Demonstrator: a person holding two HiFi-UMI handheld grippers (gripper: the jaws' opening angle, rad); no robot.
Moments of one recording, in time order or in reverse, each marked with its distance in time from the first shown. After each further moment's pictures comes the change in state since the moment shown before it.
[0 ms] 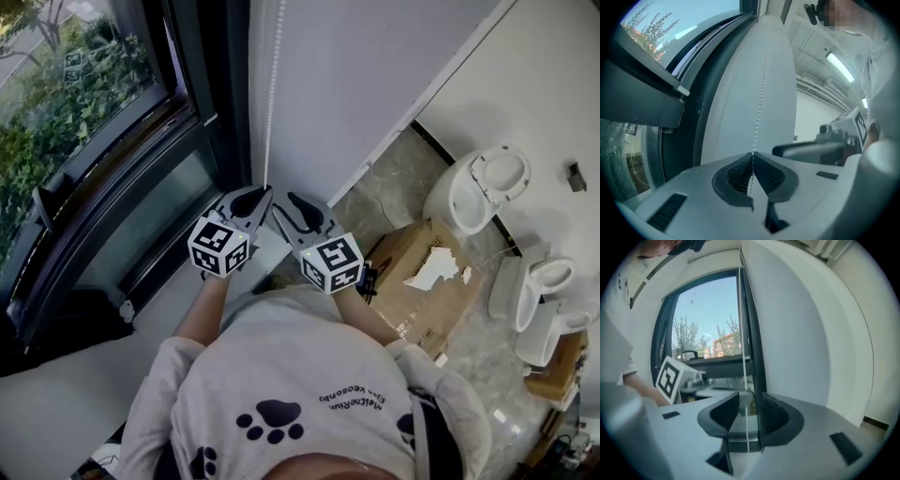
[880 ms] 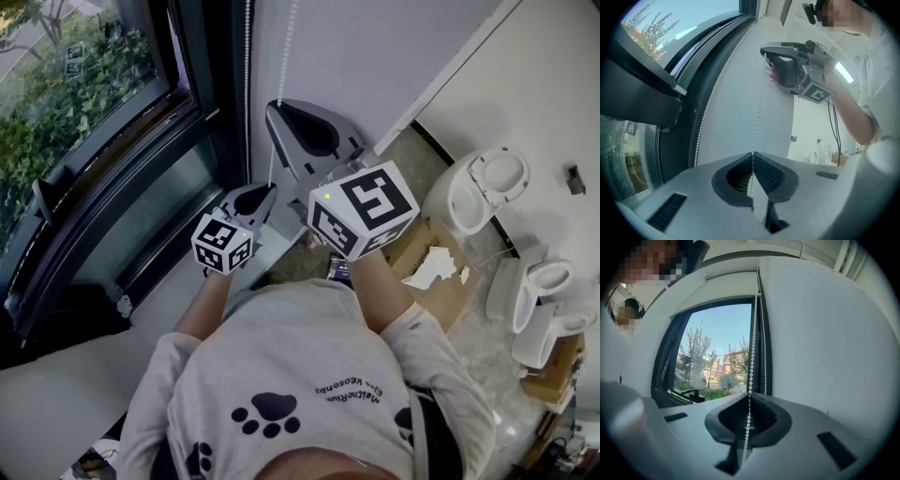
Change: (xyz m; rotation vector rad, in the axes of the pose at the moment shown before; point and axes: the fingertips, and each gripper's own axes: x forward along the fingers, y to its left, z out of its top) left arm 0.003 -0.010 -0.001 -0.003 -0.017 -0.008; right arm 0.000 0.023 0.234 -0.153 -0.256 0.074
